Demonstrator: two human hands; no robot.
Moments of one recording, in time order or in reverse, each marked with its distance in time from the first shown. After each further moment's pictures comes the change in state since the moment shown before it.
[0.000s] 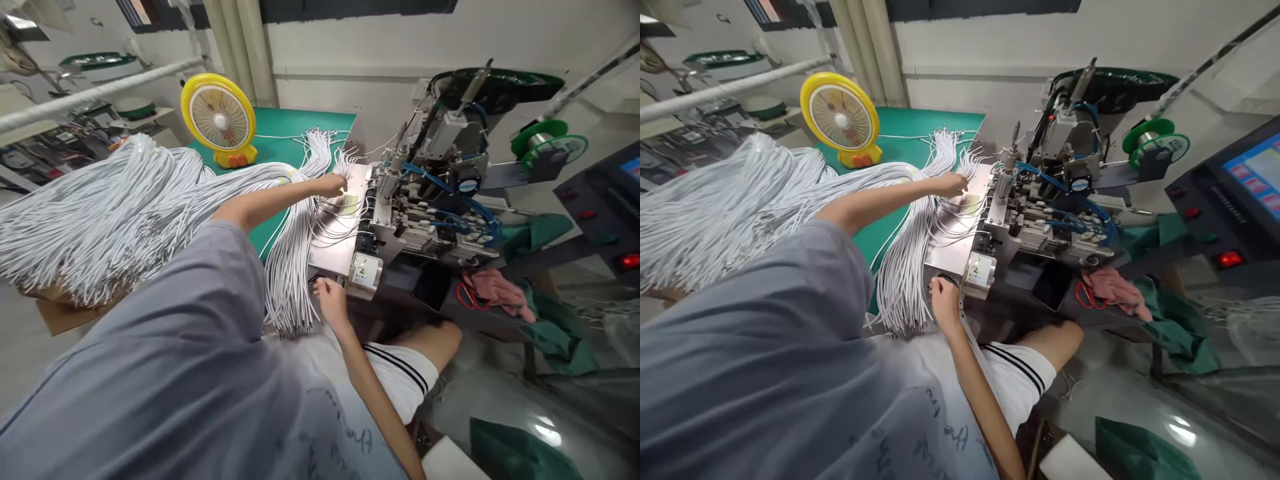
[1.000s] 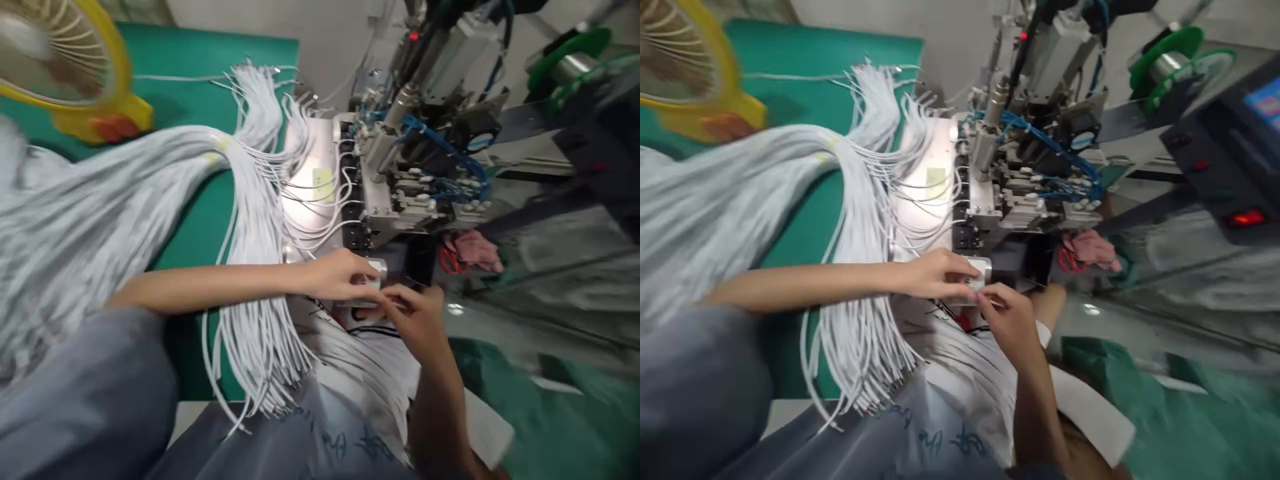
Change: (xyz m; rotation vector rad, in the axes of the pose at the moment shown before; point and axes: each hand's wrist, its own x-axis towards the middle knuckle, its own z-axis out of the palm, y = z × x) left_hand -0.101 0.145 0.054 -1.003 0.053 0.617; right_hand 0.002 -0.043 -0.114 -0.255 0.112 0.106
